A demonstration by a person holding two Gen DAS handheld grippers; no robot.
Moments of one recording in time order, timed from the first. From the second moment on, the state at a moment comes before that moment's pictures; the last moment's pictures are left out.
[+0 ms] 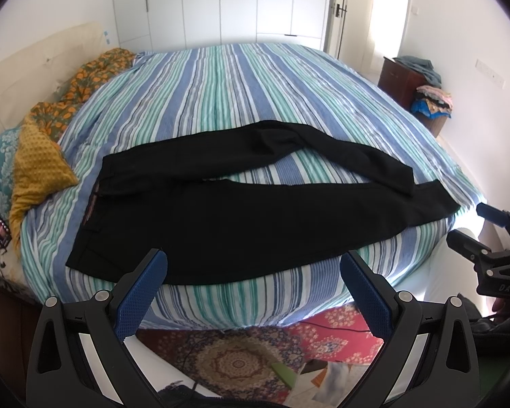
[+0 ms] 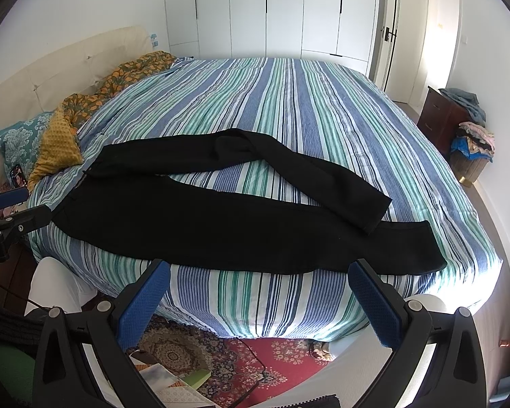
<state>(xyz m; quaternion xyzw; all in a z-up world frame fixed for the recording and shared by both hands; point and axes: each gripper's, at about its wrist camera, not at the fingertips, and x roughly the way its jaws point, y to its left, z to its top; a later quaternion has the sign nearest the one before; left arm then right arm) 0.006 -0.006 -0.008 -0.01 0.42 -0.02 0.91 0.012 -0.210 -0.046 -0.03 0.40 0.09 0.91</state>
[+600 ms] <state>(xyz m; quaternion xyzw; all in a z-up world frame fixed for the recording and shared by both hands) 0.006 -0.002 -0.010 -0.01 0.42 -0.02 0.91 0.013 -0.209 -0.047 -0.03 0.40 0.09 0.91</state>
